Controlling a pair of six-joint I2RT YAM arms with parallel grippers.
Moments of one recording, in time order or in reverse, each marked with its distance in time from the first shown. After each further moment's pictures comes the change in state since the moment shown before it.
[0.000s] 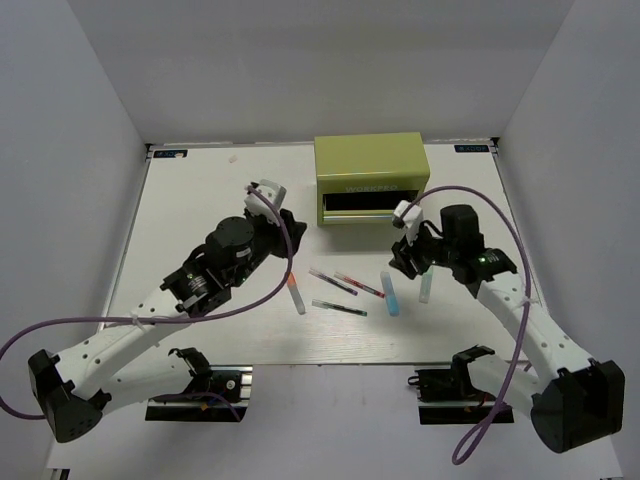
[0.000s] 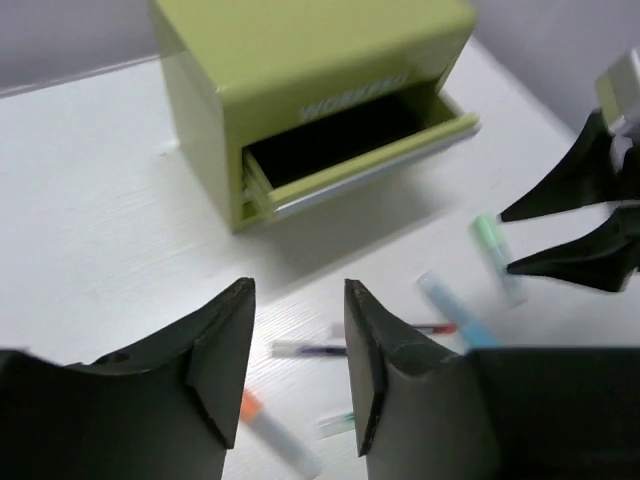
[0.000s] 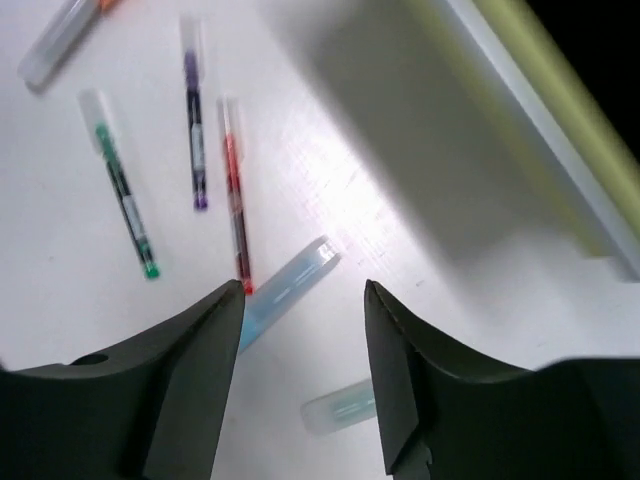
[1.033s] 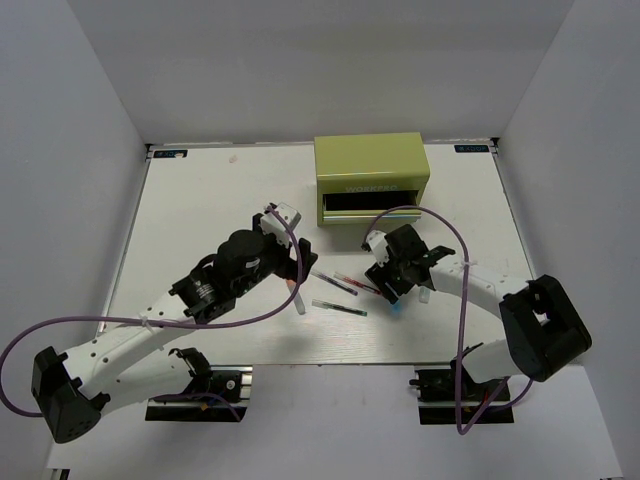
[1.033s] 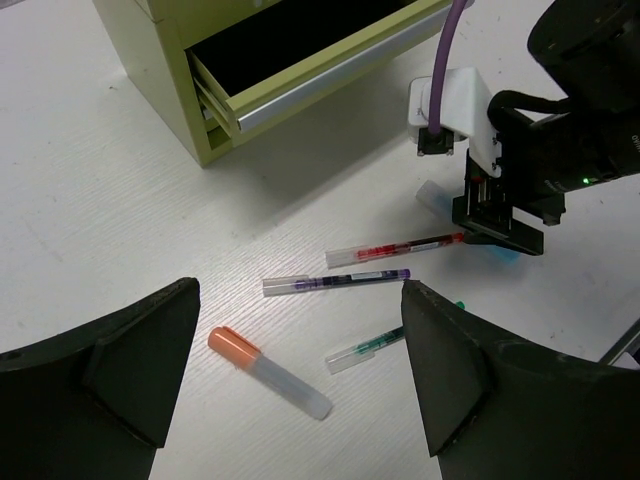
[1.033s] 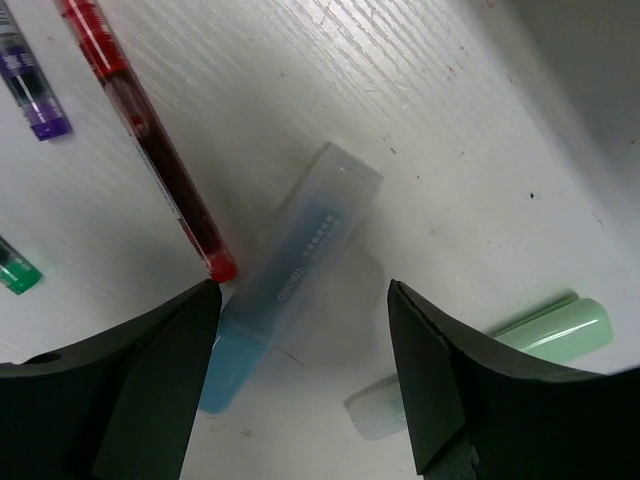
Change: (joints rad) left arm -0.014 -0.003 -0.132 -0.039 0.107 0.101; right arm 0.242 0.403 -0.076 0.029 0.472 0.212
